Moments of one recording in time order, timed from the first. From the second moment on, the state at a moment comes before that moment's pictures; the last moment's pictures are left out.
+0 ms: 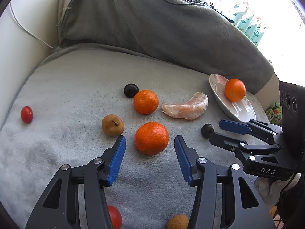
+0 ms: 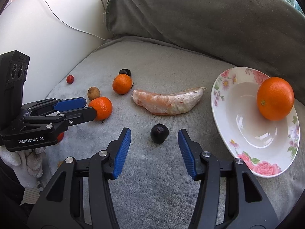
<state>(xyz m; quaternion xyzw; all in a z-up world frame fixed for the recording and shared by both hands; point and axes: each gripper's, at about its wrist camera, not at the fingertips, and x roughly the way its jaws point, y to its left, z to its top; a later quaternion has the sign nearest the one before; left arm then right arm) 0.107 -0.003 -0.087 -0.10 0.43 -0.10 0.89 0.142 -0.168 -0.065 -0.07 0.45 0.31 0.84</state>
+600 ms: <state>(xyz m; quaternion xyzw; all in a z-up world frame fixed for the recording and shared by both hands) 0.122 -0.006 -0.099 -0.10 0.45 -0.10 0.88 0.156 -0.164 -0.081 -0.08 0.47 0.29 0.83</state>
